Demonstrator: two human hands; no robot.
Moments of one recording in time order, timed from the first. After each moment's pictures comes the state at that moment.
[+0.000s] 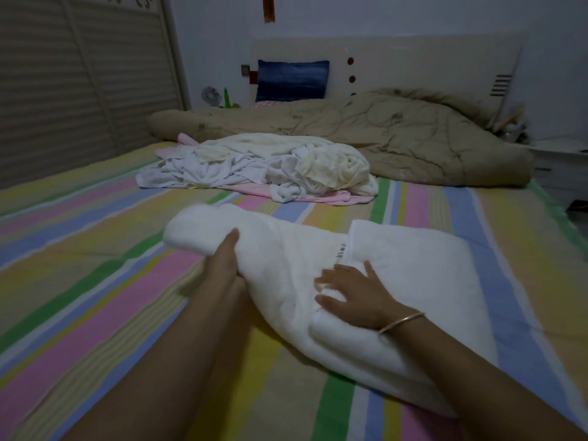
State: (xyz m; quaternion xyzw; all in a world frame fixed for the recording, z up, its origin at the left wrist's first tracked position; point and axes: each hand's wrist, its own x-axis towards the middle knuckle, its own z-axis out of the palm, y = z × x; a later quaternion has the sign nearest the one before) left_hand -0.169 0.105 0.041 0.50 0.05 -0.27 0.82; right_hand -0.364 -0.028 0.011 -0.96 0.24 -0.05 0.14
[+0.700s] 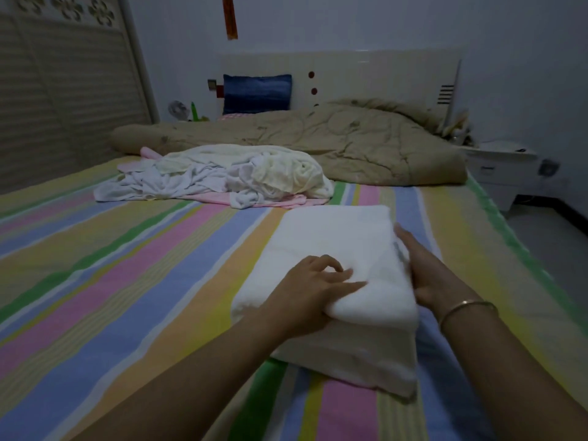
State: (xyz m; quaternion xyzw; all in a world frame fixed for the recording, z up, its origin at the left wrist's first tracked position) left_hand -0.347 0.054 0.052 0.55 -0.81 0.17 0.15; right_hand -0.517 -0.095 0.072 -0.46 0.35 -0.28 0.77
